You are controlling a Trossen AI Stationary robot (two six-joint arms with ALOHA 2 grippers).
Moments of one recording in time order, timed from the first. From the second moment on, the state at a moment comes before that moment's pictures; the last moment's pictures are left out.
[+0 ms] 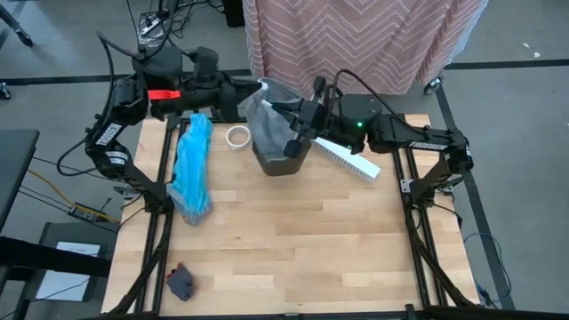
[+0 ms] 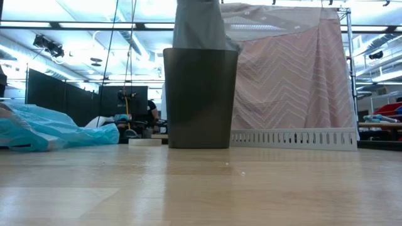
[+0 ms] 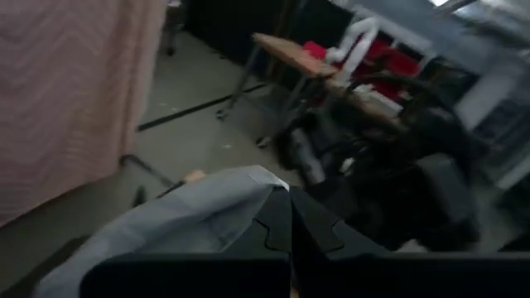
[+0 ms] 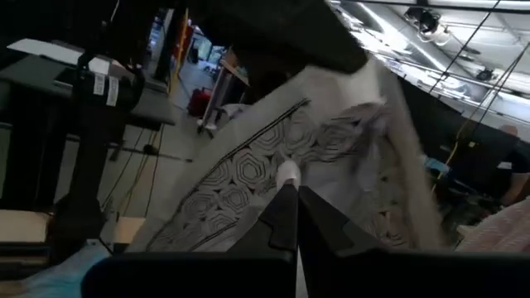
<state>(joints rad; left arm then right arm) 0.18 1.56 2.33 -0.89 -0.16 -0.50 0.01 1.62 1.89 -0.21 0.46 -0.42</state>
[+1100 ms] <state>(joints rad) 0.15 1.66 2.33 -0.69 0.07 -0.58 -0.07 1.64 1.78 -0.20 0.42 -0.38</state>
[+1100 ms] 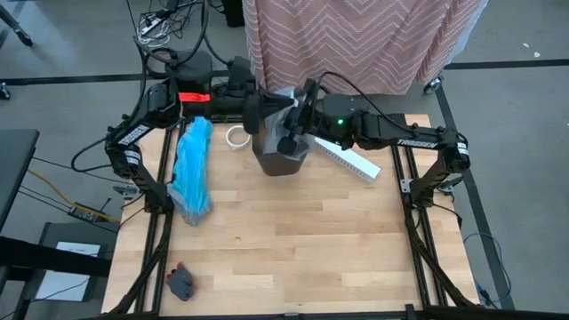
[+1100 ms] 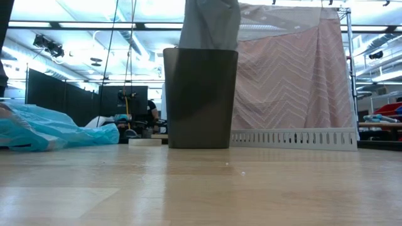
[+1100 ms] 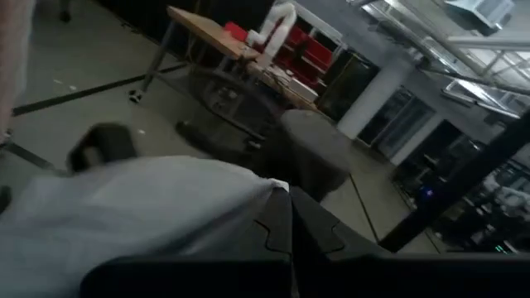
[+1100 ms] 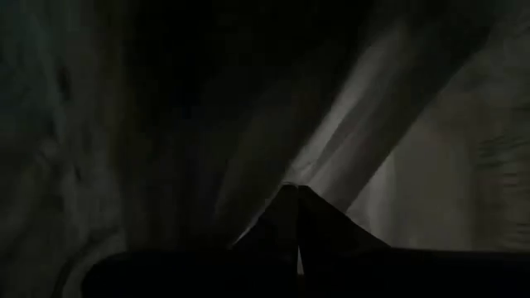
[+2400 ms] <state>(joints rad) 0.29 1.57 1.93 -0.88 -0.06 -0.25 -0.07 1.61 1.78 -0.16 0.49 -0.44</state>
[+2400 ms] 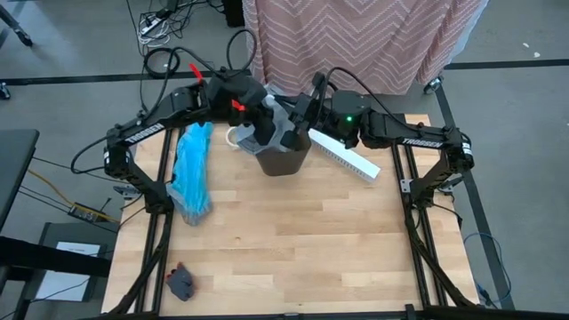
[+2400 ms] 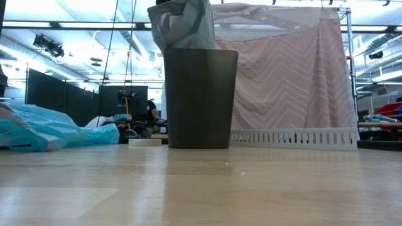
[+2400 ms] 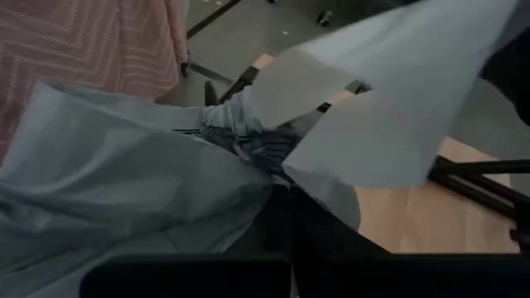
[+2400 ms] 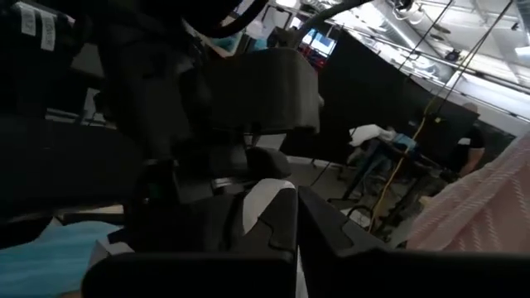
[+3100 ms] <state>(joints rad) 0.29 1.56 1.98 -0.89 0.02 -0.26 -0.12 1.61 1.78 -0.25 0.38 -0.40</state>
